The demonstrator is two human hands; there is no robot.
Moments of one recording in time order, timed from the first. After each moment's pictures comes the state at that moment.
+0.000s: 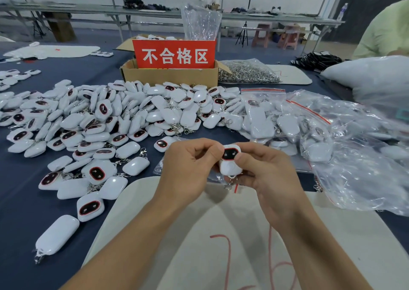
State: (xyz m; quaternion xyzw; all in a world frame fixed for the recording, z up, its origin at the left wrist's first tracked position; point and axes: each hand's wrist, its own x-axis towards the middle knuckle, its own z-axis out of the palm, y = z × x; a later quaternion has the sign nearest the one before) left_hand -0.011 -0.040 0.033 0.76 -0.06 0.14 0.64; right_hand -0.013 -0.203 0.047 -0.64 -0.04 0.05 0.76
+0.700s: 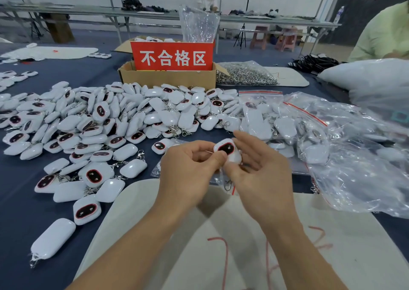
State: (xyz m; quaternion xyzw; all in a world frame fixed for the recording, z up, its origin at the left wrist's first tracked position) left_hand -0.015 -0.051 0.036 0.75 0.02 0.14 0.65; right_hand -0.017 -0.190 0.037 -0.74 -0.05 -0.12 0.66
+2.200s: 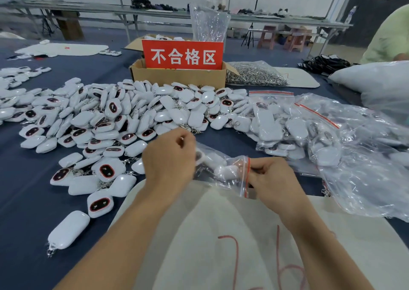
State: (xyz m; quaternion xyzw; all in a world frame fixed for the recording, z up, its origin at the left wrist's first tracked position) left_hand 0.006 -0.007 0.034 0.88 0.15 0.25 0.36; right_hand 0.008 -0.210 0.020 -0.85 -0.05 0.03 0.53
